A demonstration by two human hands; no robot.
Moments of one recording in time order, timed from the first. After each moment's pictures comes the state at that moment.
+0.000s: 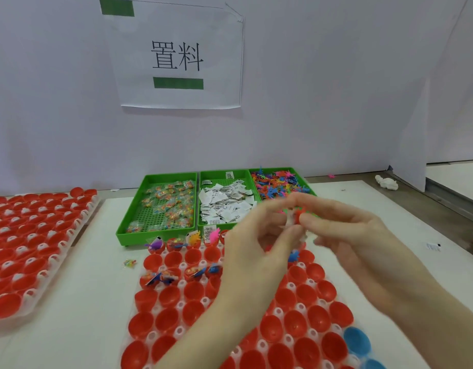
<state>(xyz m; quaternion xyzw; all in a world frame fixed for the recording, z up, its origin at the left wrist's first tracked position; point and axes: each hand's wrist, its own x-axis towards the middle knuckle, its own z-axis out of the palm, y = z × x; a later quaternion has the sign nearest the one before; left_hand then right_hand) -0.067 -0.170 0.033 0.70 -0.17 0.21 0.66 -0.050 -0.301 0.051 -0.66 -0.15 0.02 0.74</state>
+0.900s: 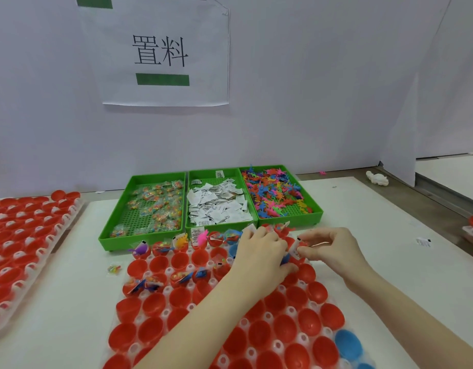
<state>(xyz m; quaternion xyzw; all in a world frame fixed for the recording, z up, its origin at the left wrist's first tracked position) 0.015 -0.189 -0.033 0.97 -0.23 0.10 0.05 0.022 -0.339 -0.030 -0.83 0.02 -0.04 0.55</state>
